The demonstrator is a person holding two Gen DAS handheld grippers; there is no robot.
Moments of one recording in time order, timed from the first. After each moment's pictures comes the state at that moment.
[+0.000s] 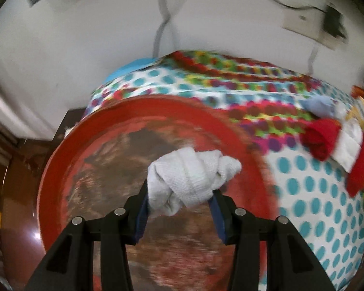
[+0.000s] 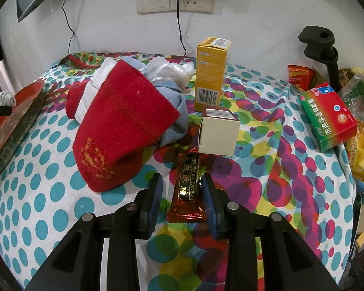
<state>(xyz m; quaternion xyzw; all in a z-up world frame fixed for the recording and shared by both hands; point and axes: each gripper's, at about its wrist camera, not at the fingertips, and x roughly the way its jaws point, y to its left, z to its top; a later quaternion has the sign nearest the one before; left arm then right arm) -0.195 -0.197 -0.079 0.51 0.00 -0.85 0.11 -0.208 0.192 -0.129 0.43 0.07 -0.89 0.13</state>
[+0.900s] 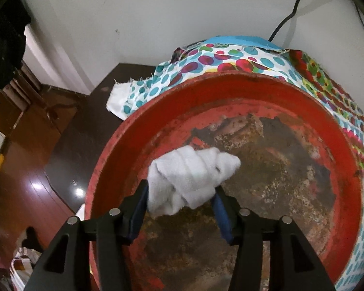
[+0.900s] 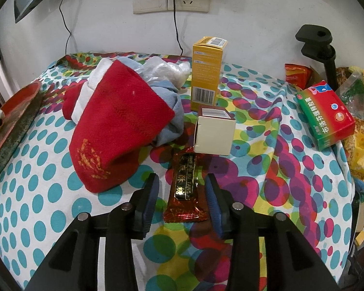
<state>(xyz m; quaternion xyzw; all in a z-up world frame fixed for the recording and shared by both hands) -0.167 -0.353 -0.112 0.53 0.10 -0.82 0.21 -0.211 0.198 -0.130 0.43 0.07 -0.89 0.12</state>
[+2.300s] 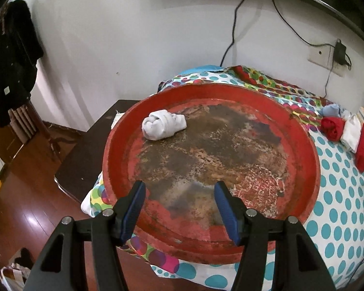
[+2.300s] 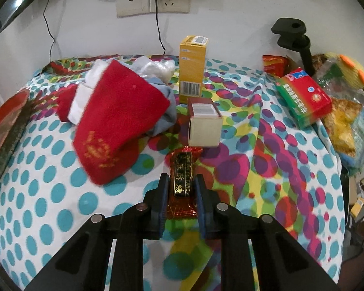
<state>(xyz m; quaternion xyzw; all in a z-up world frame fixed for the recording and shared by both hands) -0.028 -0.255 -0.078 0.40 0.04 -0.90 0.19 -0.180 0.183 -0.121 0.44 0.04 -0.90 0.05</state>
